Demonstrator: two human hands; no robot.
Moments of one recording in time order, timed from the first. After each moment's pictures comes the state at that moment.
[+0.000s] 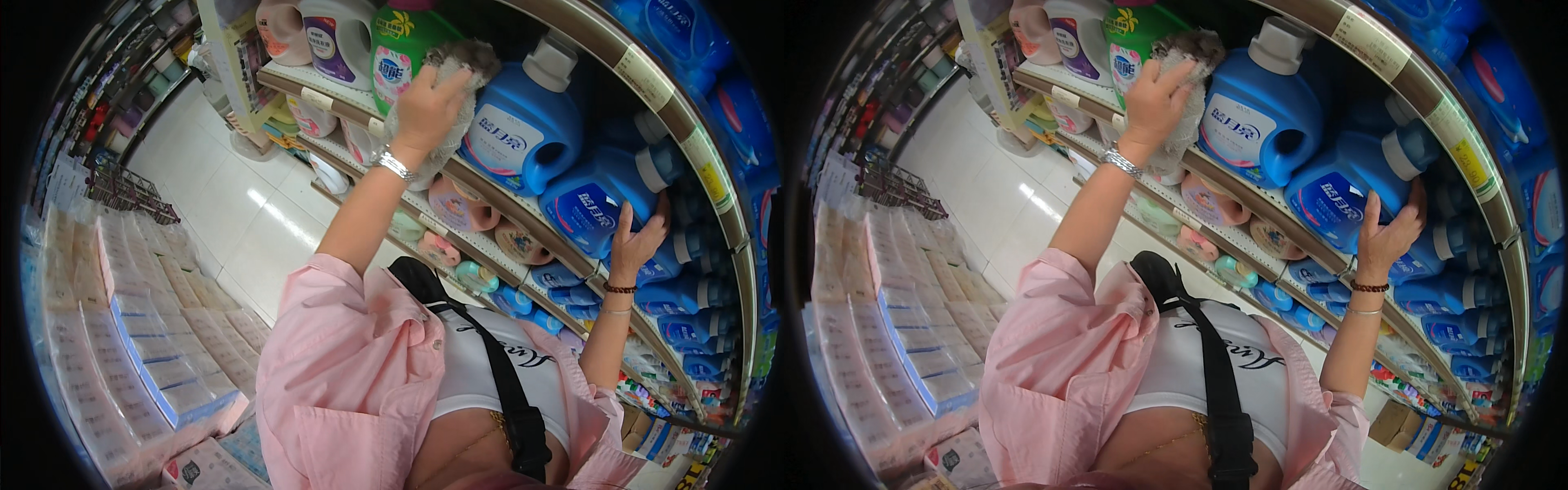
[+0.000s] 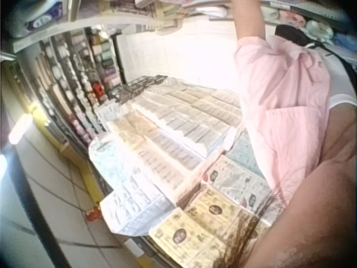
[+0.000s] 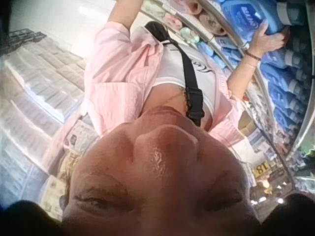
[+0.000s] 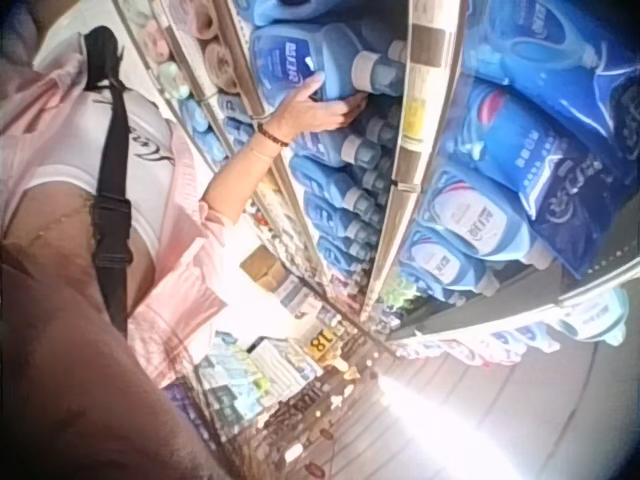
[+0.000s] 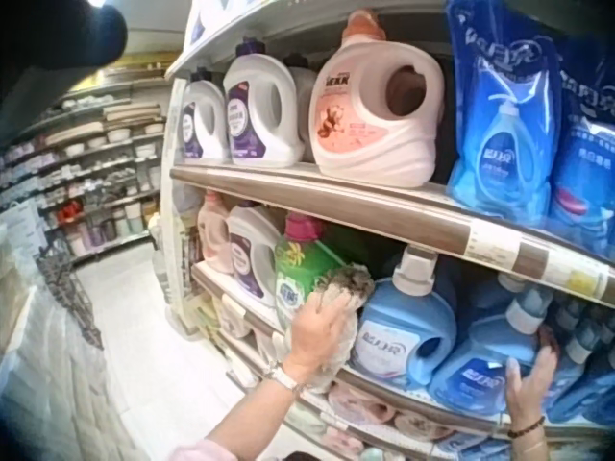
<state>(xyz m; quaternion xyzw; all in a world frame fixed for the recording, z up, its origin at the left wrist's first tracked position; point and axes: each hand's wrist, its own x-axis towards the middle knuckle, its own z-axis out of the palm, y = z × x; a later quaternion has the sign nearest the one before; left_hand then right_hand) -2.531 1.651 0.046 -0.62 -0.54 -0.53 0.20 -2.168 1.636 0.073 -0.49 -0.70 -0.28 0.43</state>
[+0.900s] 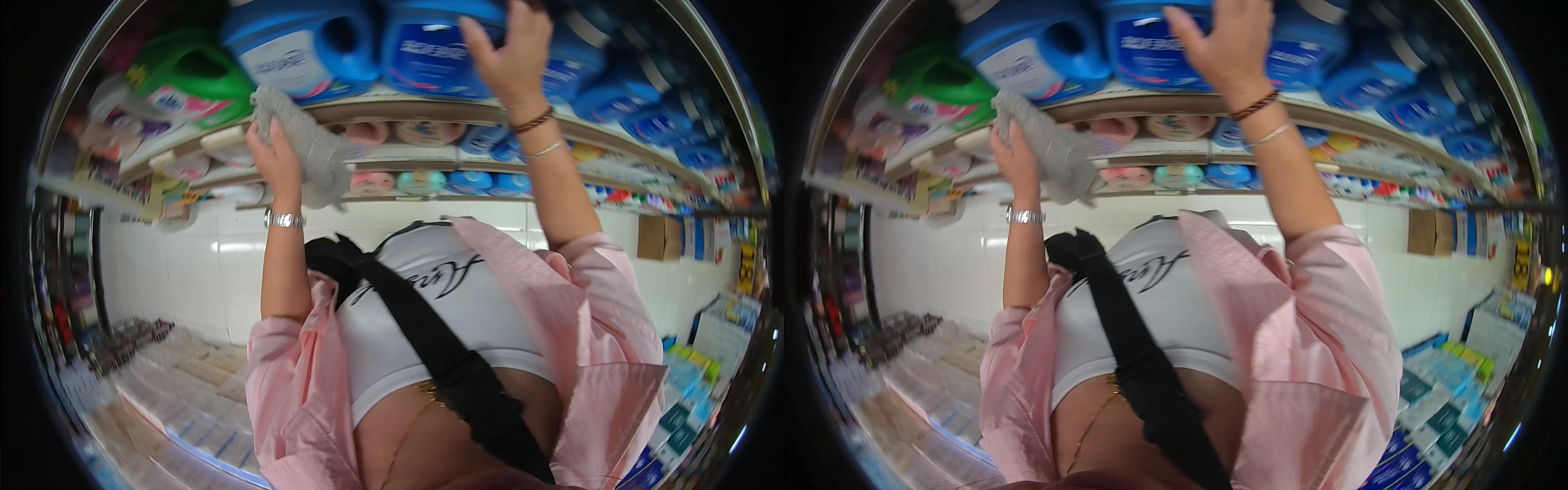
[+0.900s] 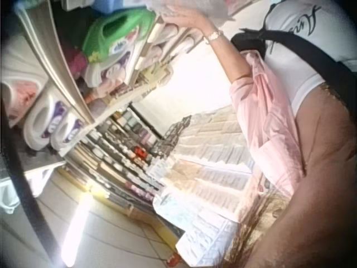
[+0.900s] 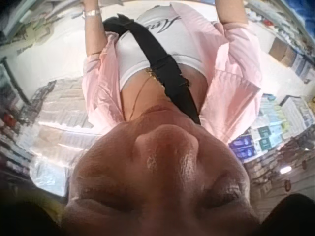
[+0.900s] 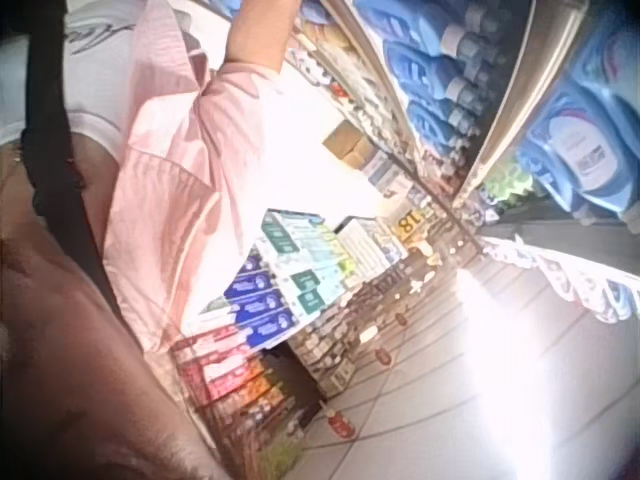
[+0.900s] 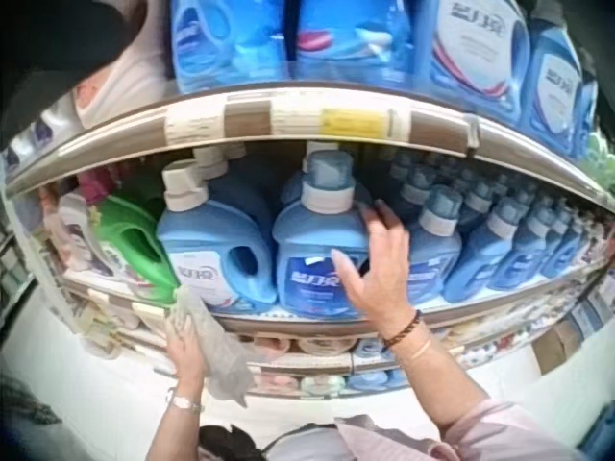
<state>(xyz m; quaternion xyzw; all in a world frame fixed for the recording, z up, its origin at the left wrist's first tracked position) -2.475 1.598 -0.071 -0.51 -0.65 -0.56 -0.07 -2.175 1.624 0.080 -0.46 -0.70 -0.21 0.50</state>
